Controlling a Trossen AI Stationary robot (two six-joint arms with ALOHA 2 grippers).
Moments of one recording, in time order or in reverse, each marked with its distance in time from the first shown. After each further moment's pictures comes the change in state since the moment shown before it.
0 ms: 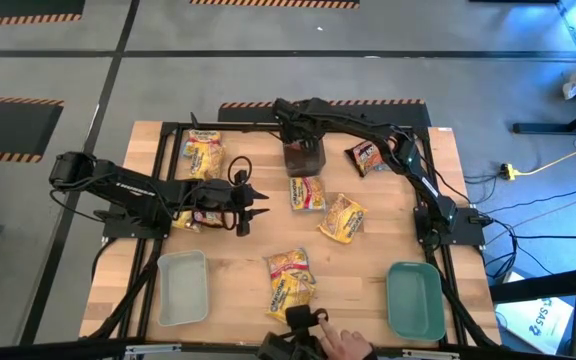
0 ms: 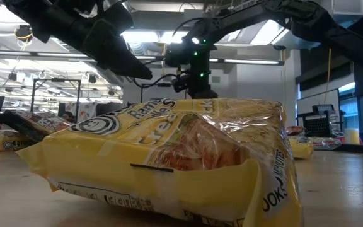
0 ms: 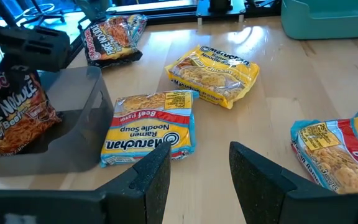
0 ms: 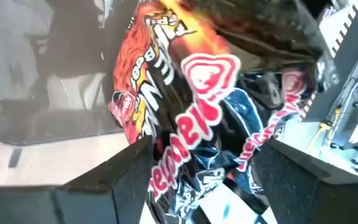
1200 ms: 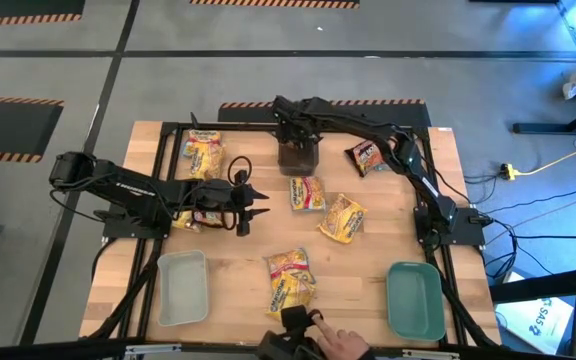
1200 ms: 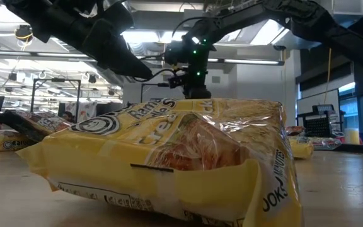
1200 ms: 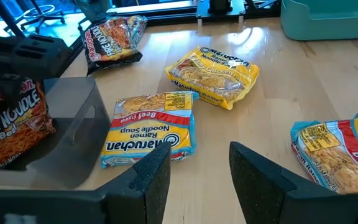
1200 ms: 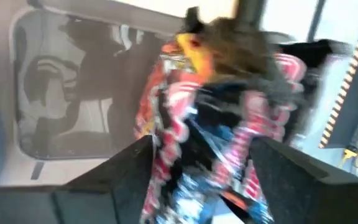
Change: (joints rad) left arm 0.000 0.000 0.000 0.003 0.000 0.002; right arm -0.001 -0.011 0.005 0.065 -0.127 0.033
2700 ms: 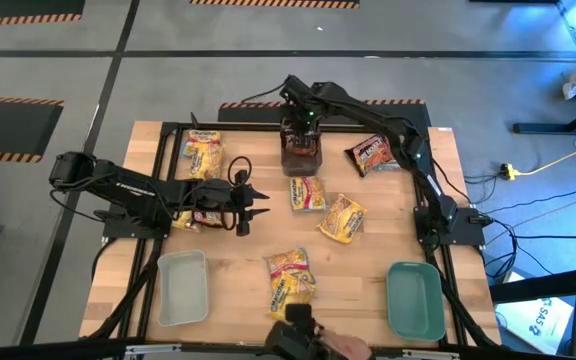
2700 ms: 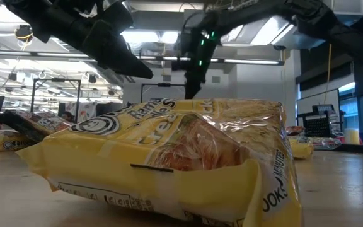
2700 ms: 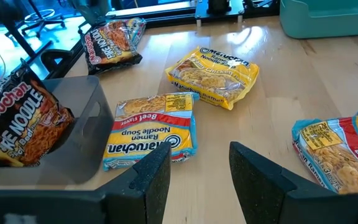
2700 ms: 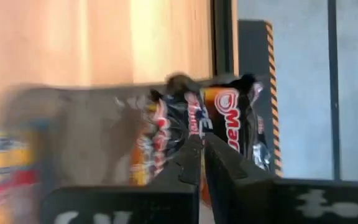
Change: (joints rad) left arm 0.000 0.000 0.000 0.004 0.000 0.024; right arm -0.056 -0.080 0.032 0.027 -0.274 0.155
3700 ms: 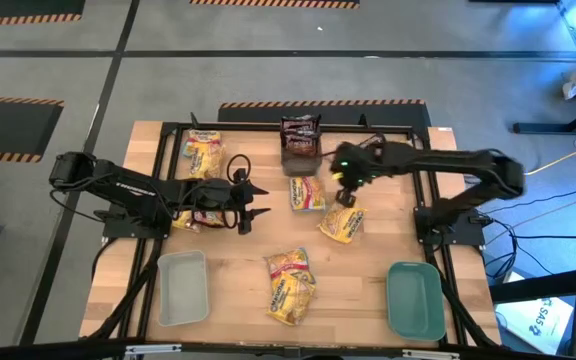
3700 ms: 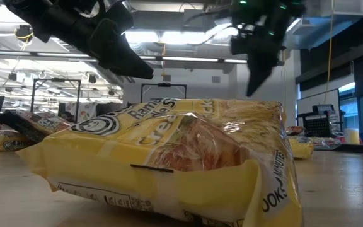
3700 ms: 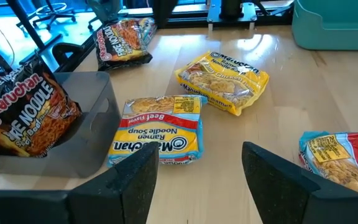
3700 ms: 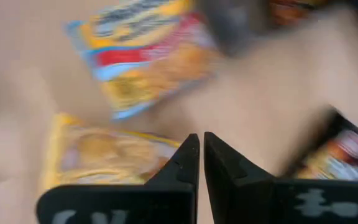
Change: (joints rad) left arm 0.004 0.000 0.000 0.011 -0.032 -0.061; right arm 0.259 -0.859 -1.196 0.317 0.101 0.647
